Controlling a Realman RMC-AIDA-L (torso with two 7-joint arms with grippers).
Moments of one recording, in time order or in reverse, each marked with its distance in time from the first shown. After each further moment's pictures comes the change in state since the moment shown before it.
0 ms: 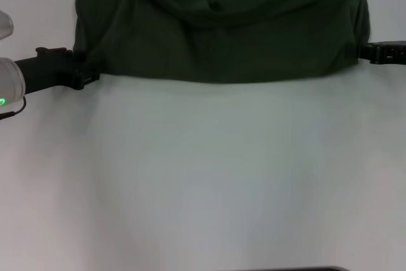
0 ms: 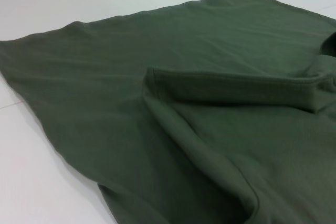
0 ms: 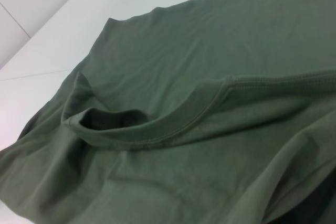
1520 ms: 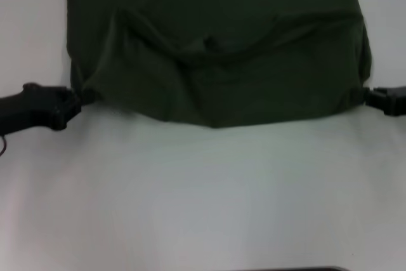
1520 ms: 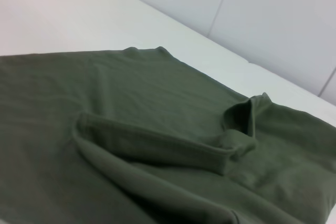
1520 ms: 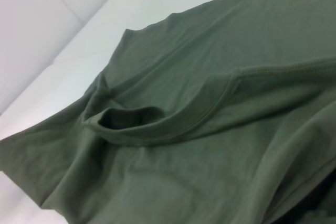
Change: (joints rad) left arm 0.152 0.019 -0.168 0.130 0.009 0.544 -0.053; right arm -0.150 0.002 0.002 -0.002 0.067 -0.202 -0.131
